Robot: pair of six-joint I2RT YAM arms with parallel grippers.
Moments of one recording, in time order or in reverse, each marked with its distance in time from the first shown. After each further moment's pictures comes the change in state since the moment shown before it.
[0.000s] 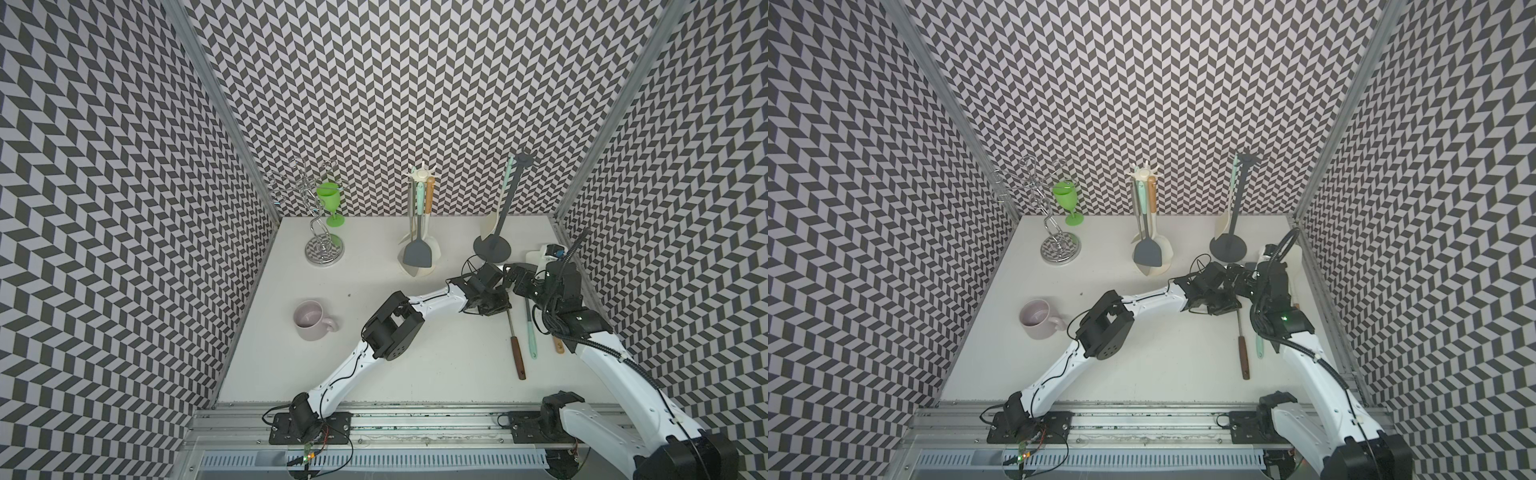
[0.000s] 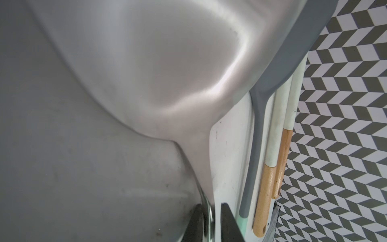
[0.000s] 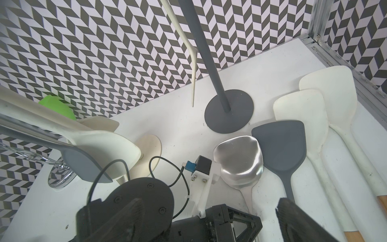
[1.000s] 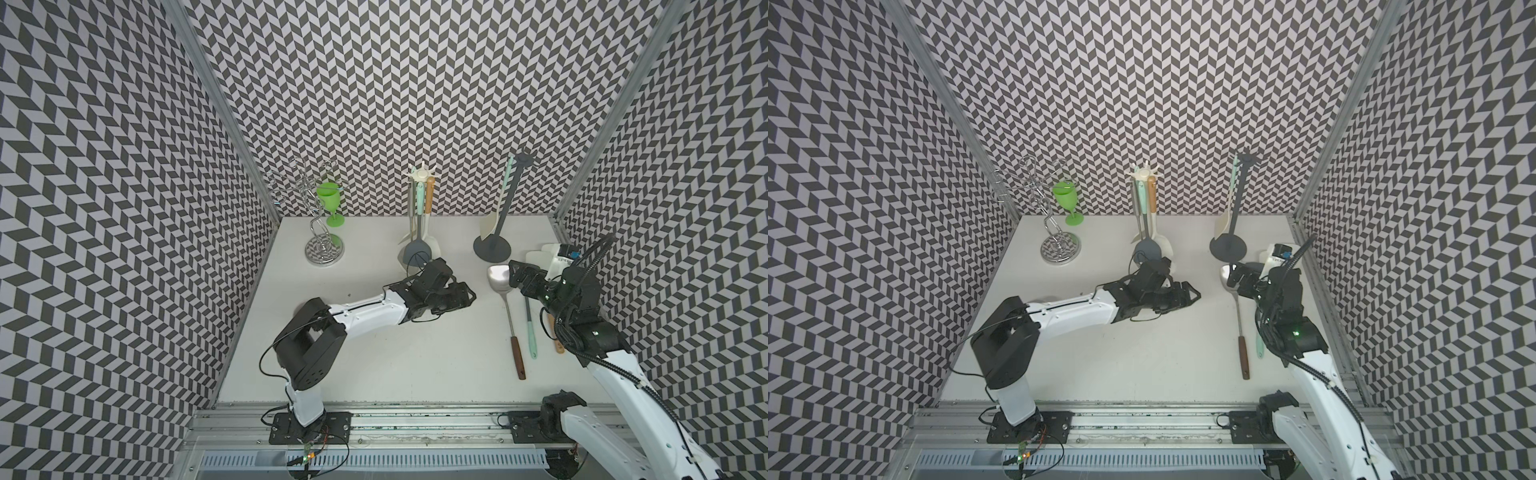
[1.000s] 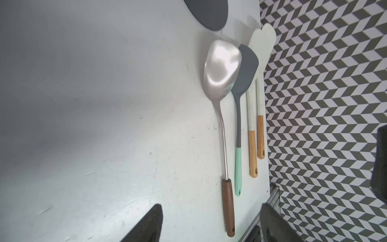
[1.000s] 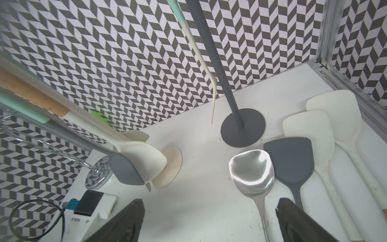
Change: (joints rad) left arm 0.102 -0.869 -0.979 0.214 -0.154 0.174; right arm -0.006 -0.171 0.012 -0.031 -0.095 0.008
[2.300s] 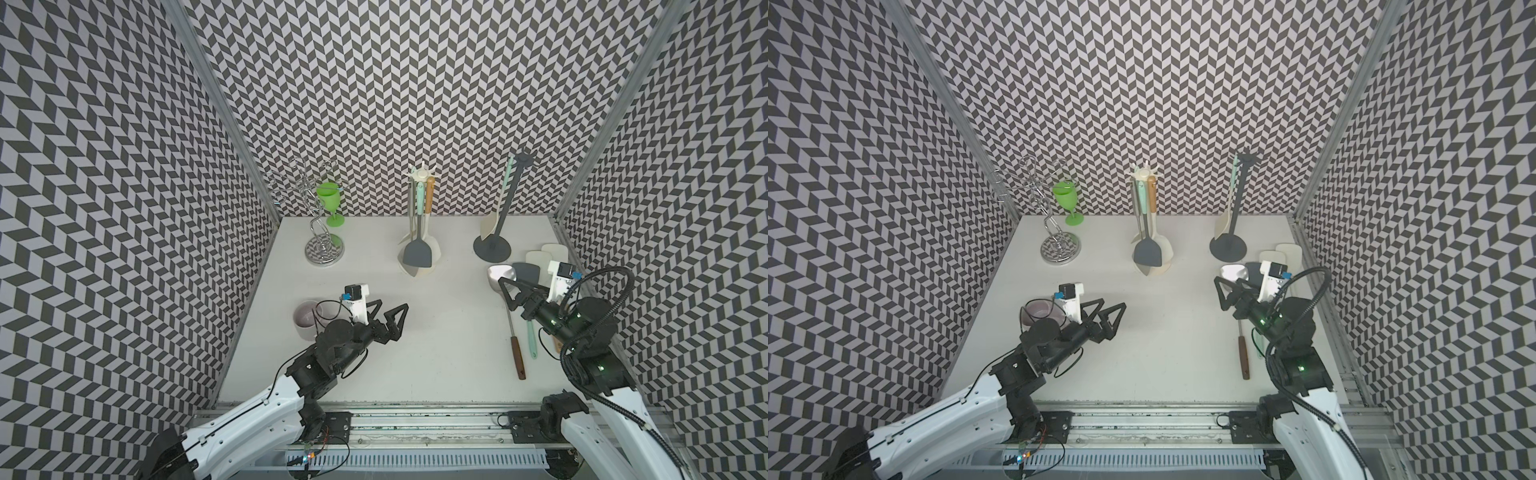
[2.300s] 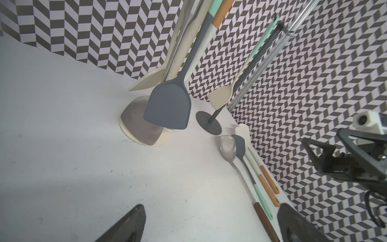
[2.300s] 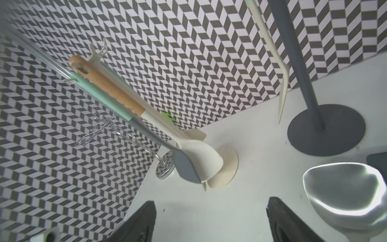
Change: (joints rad) left arm 0.060 -0.961 -0.806 0.328 -0.376 0.374; right arm 0.000 -0.171 -0.203 0.251 -0.365 0.175
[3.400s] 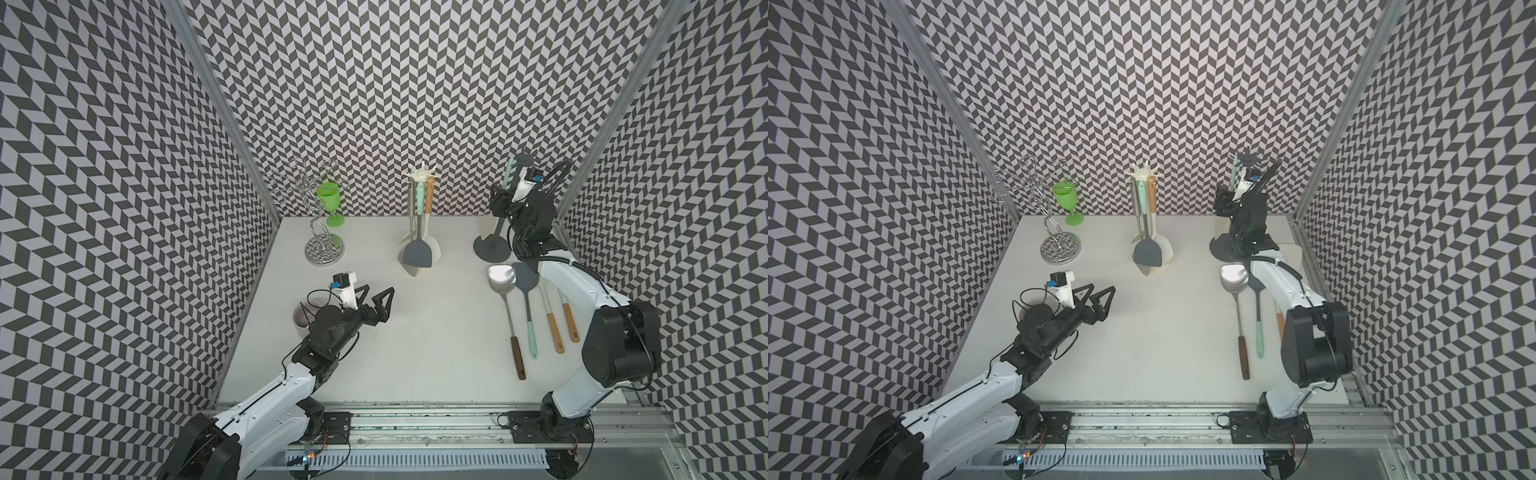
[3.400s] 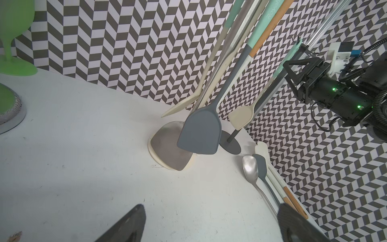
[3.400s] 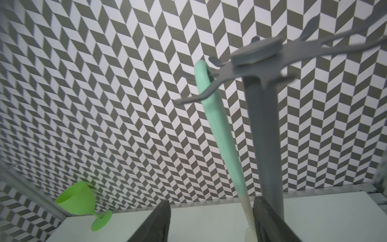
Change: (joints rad) left arm 0.298 0.137 -0.063 0.274 0.243 0.056; right arm 0.022 1.042 0.815 0.312 0.478 -0.387
